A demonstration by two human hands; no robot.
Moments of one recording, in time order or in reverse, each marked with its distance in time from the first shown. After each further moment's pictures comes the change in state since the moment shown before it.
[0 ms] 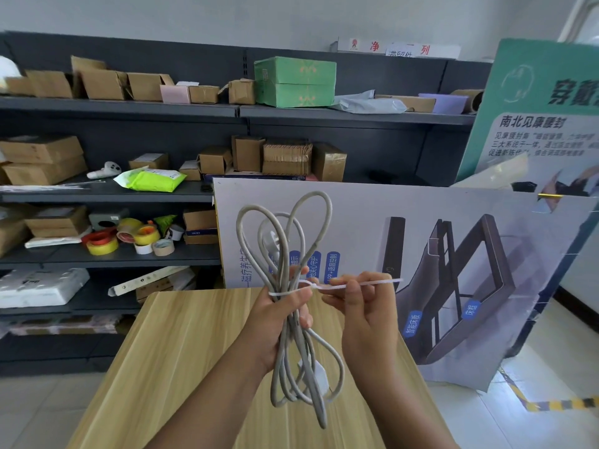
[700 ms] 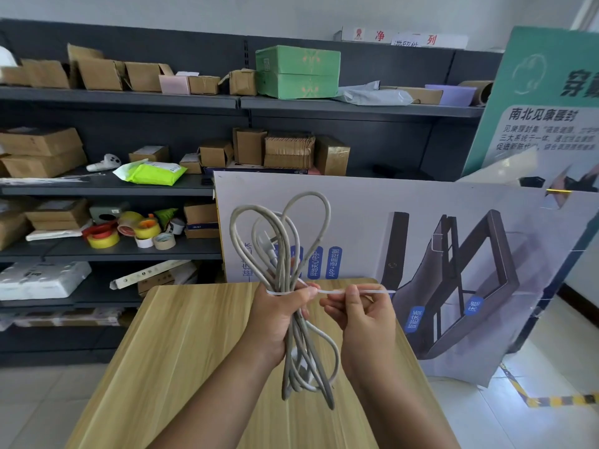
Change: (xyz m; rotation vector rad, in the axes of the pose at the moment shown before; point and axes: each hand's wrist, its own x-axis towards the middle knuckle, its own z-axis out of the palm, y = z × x) left_hand 0.009 -0.004 0.004 0.174 0.183 0.088; right_hand 0.008 0.021 0.001 0.157 0.148 0.321
